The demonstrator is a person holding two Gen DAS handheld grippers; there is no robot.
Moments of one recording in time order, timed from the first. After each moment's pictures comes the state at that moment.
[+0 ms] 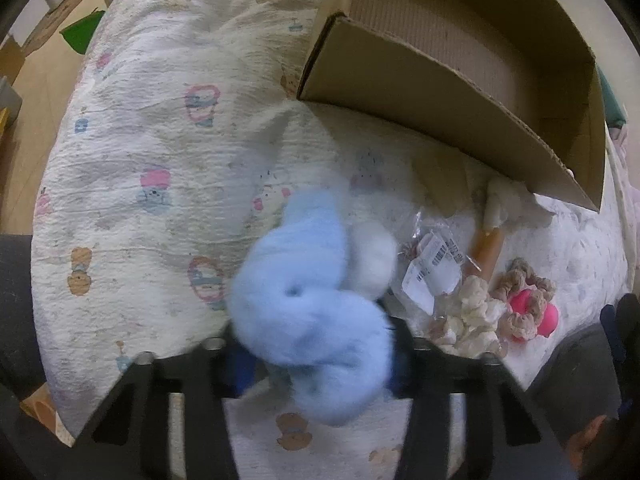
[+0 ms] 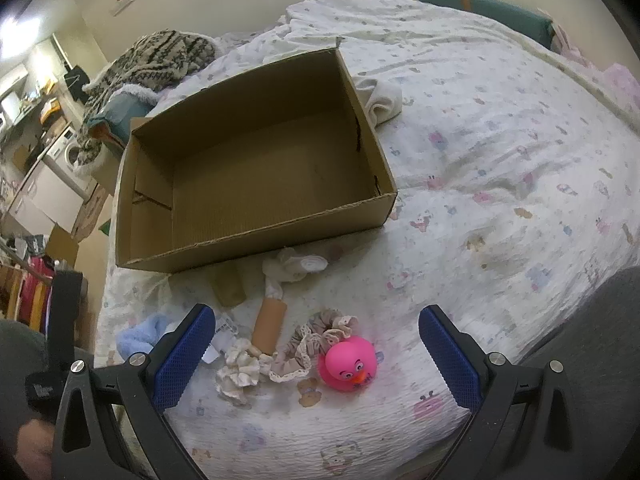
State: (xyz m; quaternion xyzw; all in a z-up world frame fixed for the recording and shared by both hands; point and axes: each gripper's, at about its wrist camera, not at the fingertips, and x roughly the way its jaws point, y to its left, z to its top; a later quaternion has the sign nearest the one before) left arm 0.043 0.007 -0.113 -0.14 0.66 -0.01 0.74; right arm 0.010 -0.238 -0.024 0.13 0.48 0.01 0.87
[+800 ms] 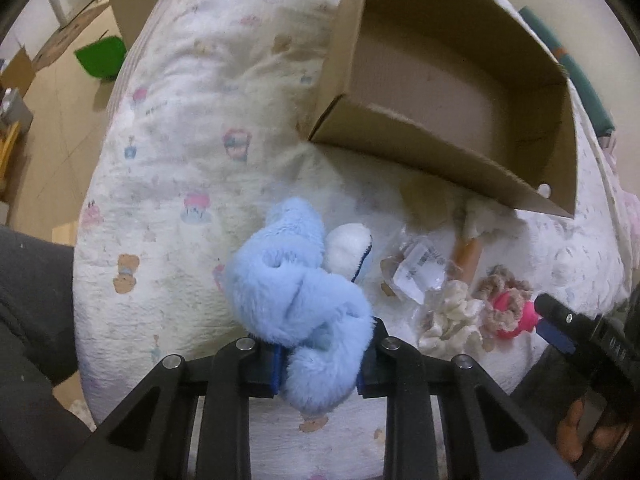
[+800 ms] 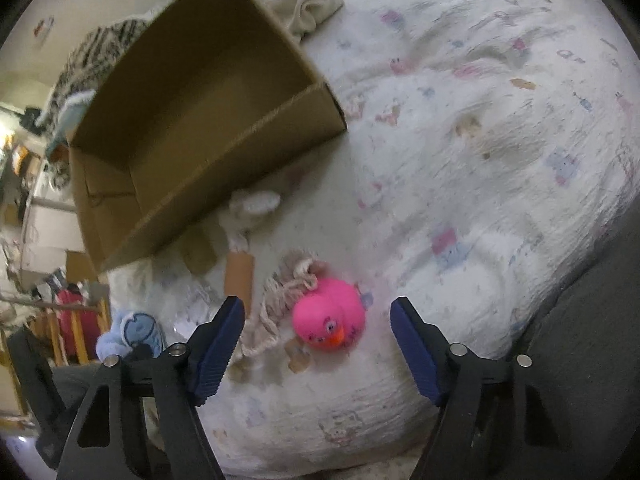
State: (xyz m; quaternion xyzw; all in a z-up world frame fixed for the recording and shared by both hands) left arm 0.028 0.020 -0.071 -0.13 0.62 0.00 0.77; right arm 0.027 -0.265 -0.080 0.23 0.61 -0.01 0.76
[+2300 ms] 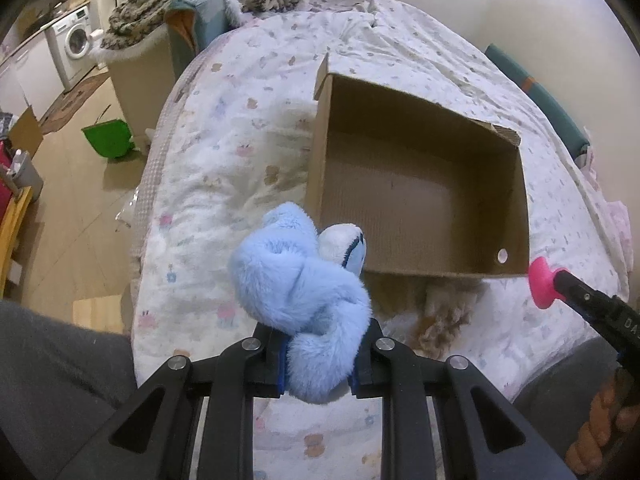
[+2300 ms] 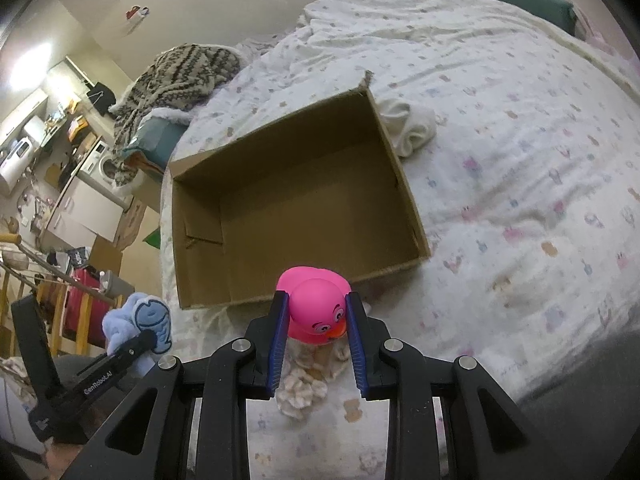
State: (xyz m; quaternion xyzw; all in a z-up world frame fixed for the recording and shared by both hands) left arm 0.048 0.022 0.023 -0.09 0.51 -0.02 0.85; right arm 0.051 -0.247 0.029 0.19 0.48 0.08 0.85
